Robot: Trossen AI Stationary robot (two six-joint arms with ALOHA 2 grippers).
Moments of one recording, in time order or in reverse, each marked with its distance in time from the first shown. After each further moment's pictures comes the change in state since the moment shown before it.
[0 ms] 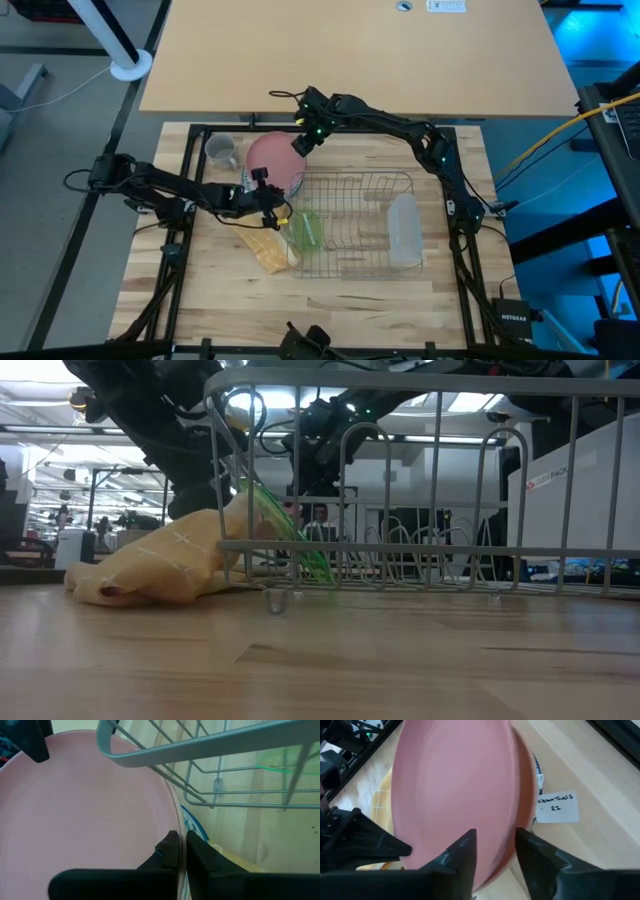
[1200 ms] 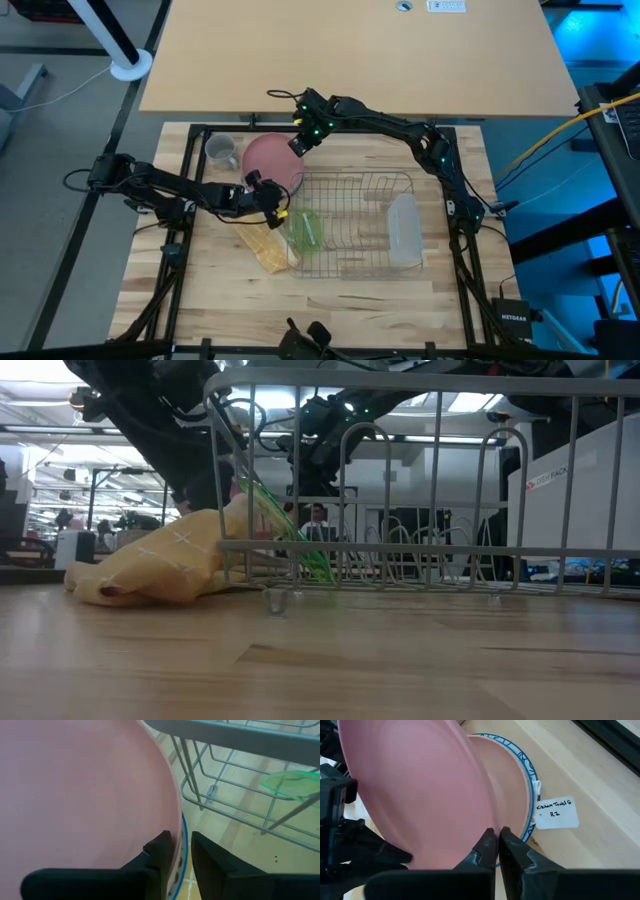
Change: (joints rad) left arm -0.013 -0.002 0.002 -0.059 0.058 -0.448; right arm 0.002 0.000 -0.002 0.036 0.063 0.054
